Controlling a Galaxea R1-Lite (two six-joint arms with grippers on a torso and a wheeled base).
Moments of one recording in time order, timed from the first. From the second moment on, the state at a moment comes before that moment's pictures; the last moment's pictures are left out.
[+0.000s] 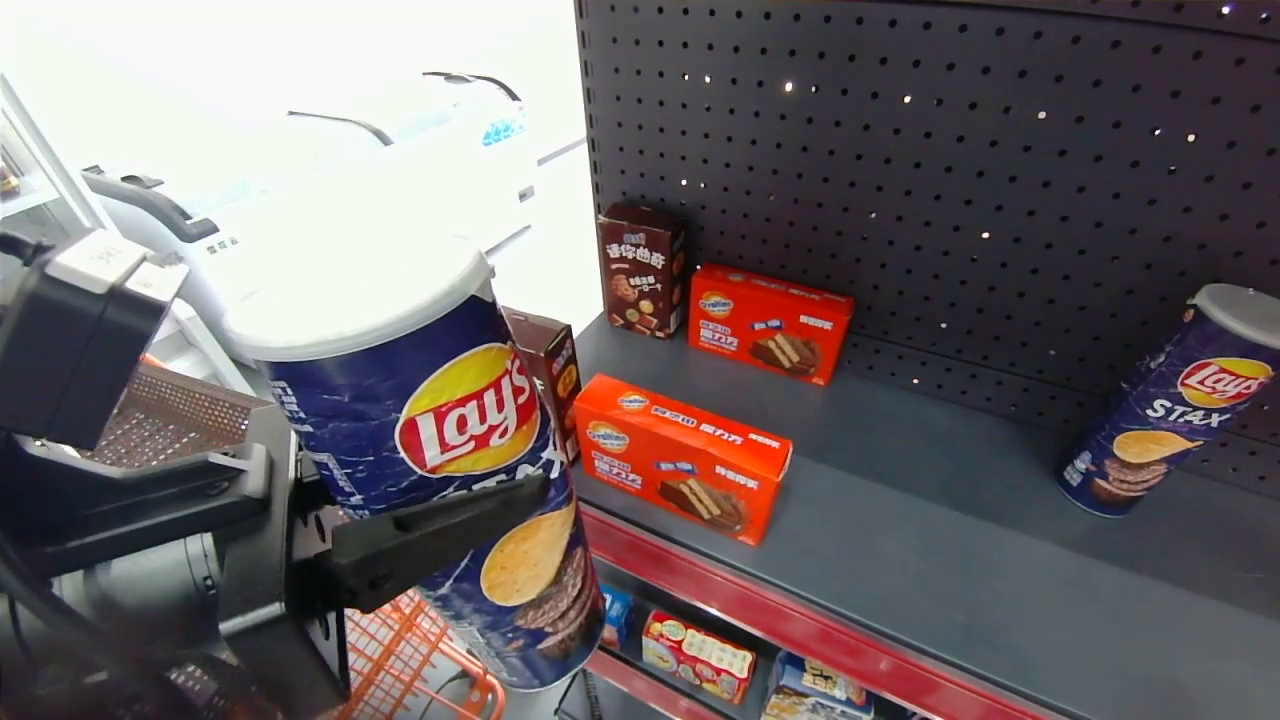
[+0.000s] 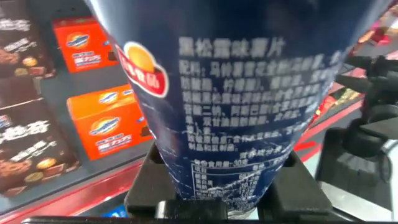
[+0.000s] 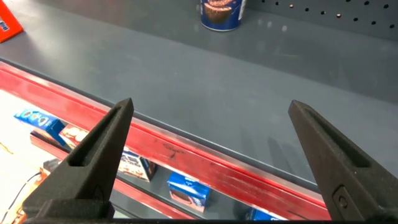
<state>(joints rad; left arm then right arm) -0.63 1.21 -0.57 -0.63 -0.40 -0.01 0.00 0.00 0.00 0.00 -0.04 0.00</state>
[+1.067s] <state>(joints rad) -0.66 1.22 -0.57 -0.63 -0.44 -0.02 0.00 0.00 0.00 0.00 -0.02 0.00</state>
